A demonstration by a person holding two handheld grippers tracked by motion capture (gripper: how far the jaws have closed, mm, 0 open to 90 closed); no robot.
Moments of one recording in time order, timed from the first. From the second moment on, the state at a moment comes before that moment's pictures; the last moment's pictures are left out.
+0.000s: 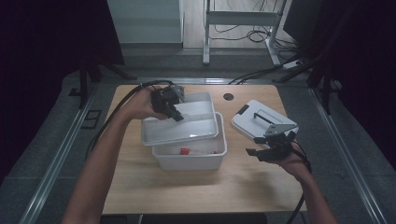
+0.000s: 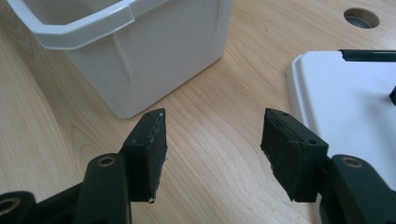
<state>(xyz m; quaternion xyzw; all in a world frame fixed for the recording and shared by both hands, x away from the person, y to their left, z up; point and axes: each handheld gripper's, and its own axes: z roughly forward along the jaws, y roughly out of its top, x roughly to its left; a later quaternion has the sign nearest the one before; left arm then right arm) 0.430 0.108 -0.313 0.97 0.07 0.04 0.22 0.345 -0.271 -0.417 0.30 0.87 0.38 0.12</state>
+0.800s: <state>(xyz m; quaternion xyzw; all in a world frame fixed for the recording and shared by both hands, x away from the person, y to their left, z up) 0.433 0.086 -0.331 0.98 0.05 0.02 0.20 0.346 -0.275 -0.422 0.30 0.87 0.38 0.12</state>
